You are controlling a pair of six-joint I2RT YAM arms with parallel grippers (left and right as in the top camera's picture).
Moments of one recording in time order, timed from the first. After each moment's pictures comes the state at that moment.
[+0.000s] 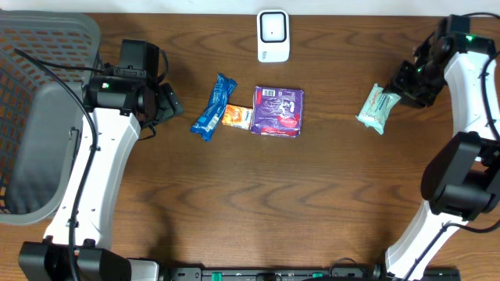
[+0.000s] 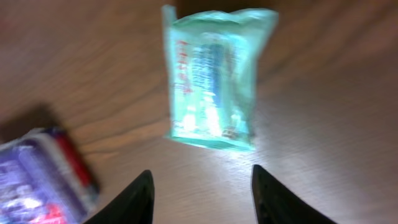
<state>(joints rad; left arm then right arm) -0.10 1.54 1.45 -1.14 -0.22 -0.56 -0.22 2.09 1.86 -1.22 -0.18 0.30</state>
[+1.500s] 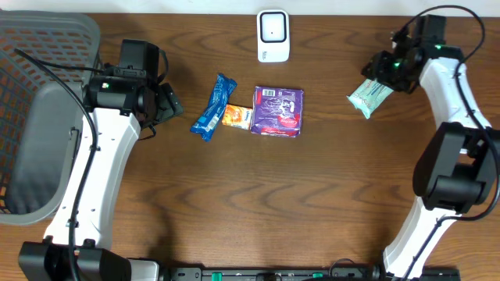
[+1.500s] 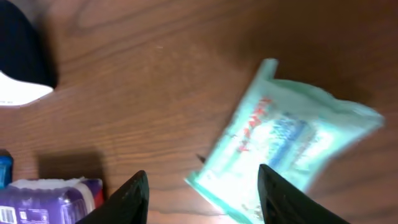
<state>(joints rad) -0.10 1.54 1.45 -1.14 -0.22 -0.56 -0.14 2.12 1.73 -0.75 -0.32 0.24</state>
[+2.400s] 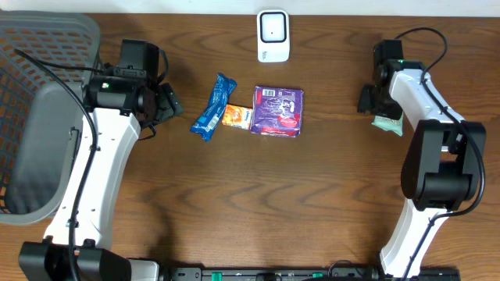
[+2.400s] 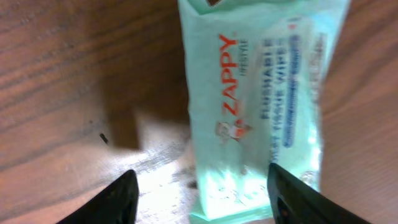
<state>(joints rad) -0.10 1.54 1.45 -1.14 -0.22 -0.56 -0.02 2.12 1.57 -0.87 0.21 0.28</state>
